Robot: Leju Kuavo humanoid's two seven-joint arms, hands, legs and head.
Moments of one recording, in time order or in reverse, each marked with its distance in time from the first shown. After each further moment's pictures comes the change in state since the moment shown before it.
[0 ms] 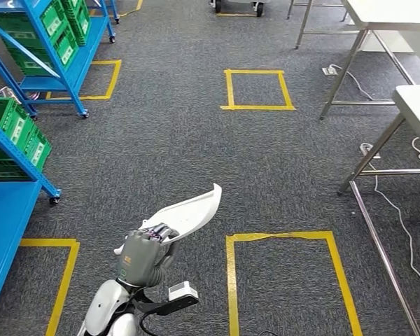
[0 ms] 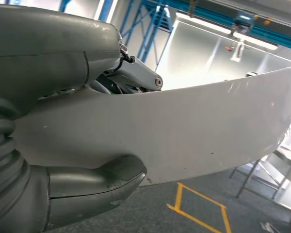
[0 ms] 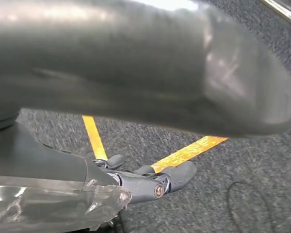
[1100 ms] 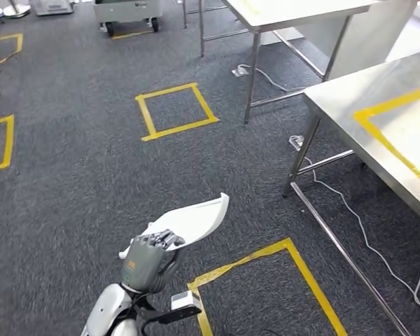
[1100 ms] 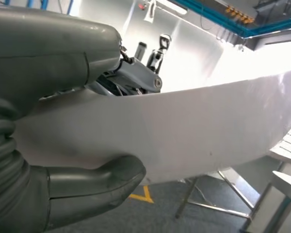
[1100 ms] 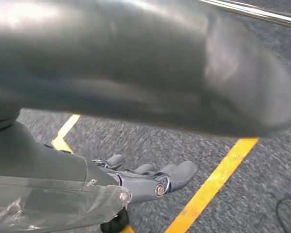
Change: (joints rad) left arm 0.003 0.008 -0.032 -0.003 0.016 -0.024 -0.030; right arm 0.006 0.005 -0.015 0.004 -0.027 -0.015 0.048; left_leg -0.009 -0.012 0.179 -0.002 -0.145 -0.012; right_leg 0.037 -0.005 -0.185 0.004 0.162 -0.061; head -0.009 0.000
